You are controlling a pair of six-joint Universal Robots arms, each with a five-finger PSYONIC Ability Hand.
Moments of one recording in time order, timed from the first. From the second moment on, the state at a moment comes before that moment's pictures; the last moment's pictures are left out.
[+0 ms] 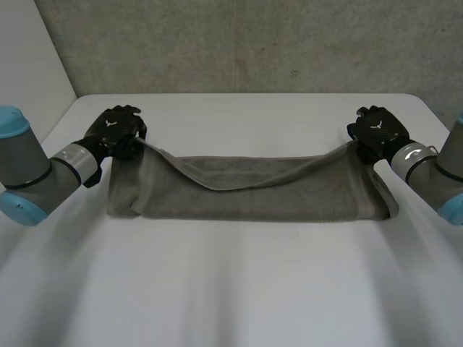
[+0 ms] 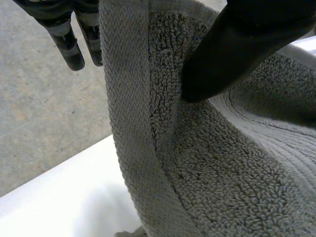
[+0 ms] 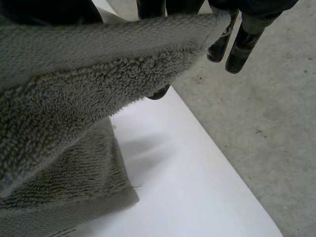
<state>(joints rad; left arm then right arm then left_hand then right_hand) 4.62 -2.35 -1.17 3.40 -1.02 3.33 1.67 -0.76 1.08 -0.14 1.15 2.51 1.32 1.35 0.22 0.23 1.17 1.31 1.34 0.18 0.23 1.16</state>
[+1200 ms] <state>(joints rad) 4.60 -2.08 -1.41 3.31 -1.10 3.33 1.65 -1.04 1.29 -0.21 1.28 2.62 0.29 0.23 0.22 0.23 0.05 0.10 0.09 0.18 0.23 0.07</state>
